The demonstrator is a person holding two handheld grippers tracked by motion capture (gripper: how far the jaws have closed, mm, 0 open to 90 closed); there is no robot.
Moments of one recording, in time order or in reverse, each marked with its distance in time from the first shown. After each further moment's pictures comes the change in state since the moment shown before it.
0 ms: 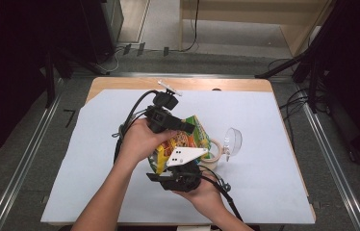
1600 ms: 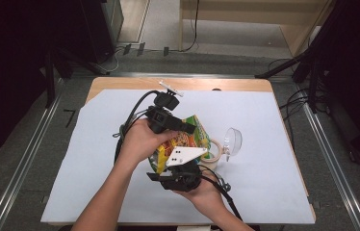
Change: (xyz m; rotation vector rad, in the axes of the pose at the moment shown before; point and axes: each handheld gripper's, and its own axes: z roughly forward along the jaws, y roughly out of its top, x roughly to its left) left arm 0.000 0.000 0.001 0.008 -0.001 0.000; right arm 0.001 0.002 -0.001 0.012 -0.010 -0.010
